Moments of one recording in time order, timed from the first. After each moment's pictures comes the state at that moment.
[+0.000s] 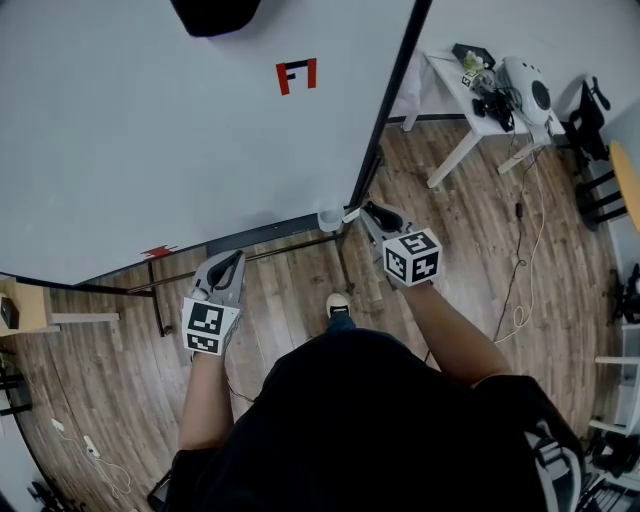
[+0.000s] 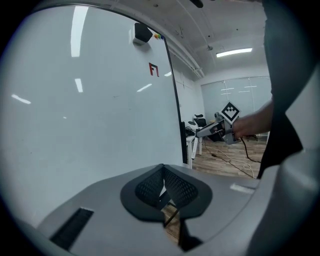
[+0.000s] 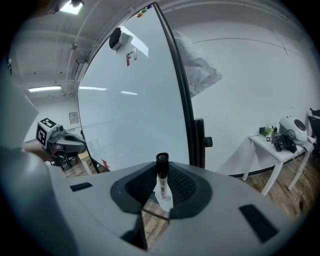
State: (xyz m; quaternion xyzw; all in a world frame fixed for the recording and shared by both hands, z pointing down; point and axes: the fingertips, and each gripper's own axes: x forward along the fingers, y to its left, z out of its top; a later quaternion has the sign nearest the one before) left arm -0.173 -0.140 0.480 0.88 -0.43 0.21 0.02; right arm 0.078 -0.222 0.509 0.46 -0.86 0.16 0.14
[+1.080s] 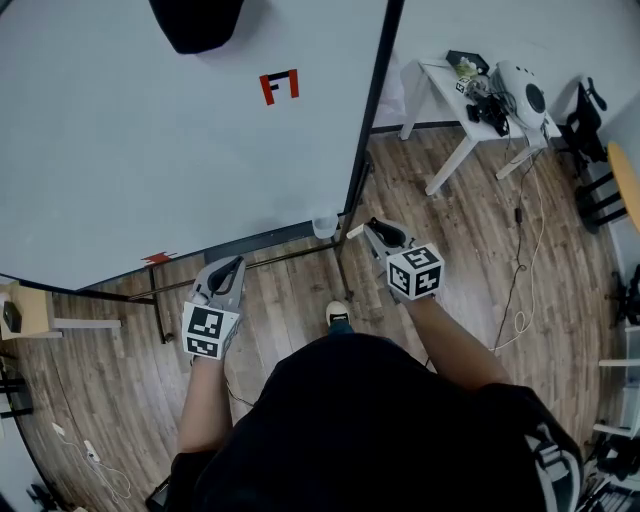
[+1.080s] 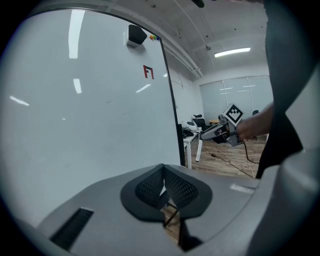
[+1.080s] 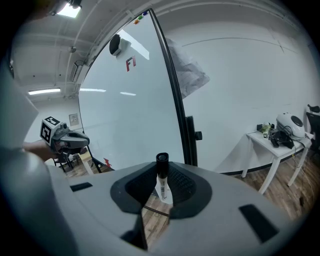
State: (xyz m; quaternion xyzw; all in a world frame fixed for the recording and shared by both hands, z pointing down) left arm -0.155 -0.128 0.469 0.88 -0.43 0.21 0.01; right arm 0.106 -0.192 0.511 0.46 -0.86 0.17 0.13
